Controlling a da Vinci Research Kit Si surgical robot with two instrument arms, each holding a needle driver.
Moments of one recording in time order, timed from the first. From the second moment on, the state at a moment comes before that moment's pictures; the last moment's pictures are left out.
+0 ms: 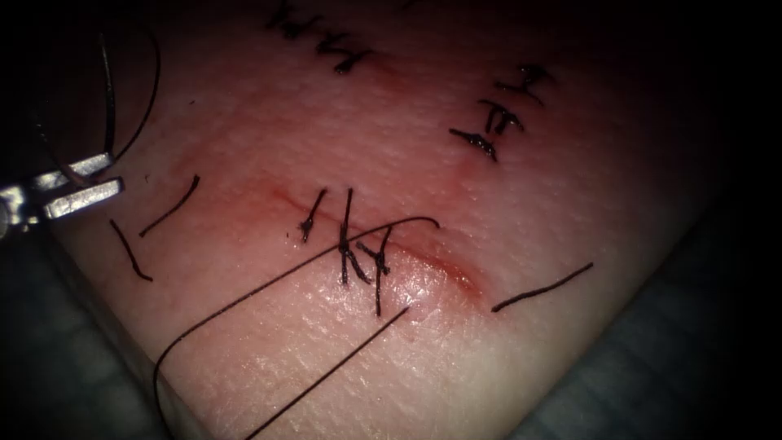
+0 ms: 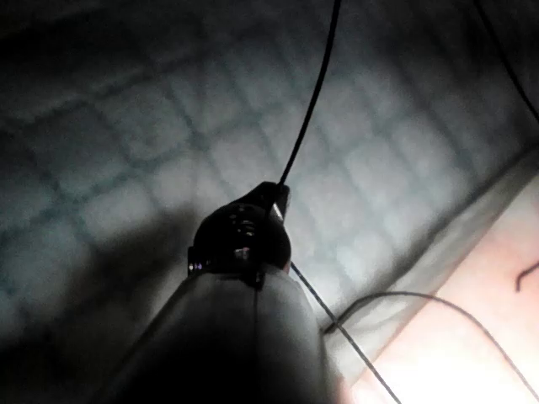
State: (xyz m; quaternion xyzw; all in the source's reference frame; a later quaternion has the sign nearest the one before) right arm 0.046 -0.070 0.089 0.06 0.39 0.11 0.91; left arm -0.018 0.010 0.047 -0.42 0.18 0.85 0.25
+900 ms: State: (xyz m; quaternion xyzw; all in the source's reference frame) right arm 0.024 -0.064 0.075 0.03 0.48 0.10 0.87; left arm -0.018 0.010 0.047 -0.42 0.18 0.85 0.24
